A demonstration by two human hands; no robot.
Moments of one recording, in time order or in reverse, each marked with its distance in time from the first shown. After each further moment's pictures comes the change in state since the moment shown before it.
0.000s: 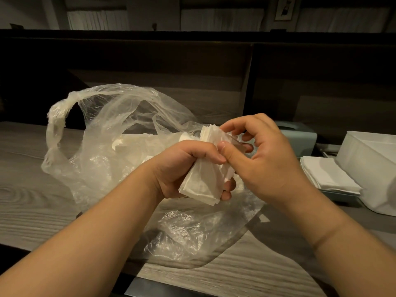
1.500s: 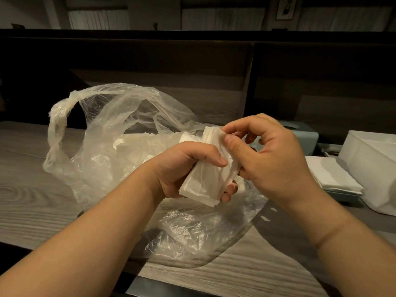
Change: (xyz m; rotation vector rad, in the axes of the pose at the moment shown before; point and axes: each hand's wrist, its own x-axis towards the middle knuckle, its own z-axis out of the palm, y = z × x) left_hand 0.000 -0.002 -0.004 0.036 -0.028 0.001; right_hand 0.001 -0.001 -0.002 0.079 0.053 0.006
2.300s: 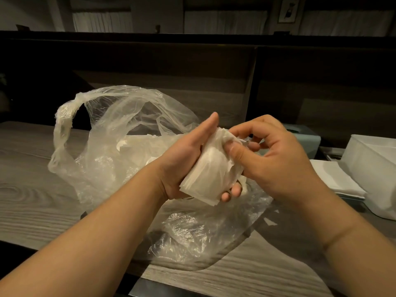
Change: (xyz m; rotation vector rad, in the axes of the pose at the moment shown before) left_hand 0.001 0.004 0.004 -0.024 -0.075 0.043; right_hand 0.002 0.001 -0.007 0.046 -0.085 0.046
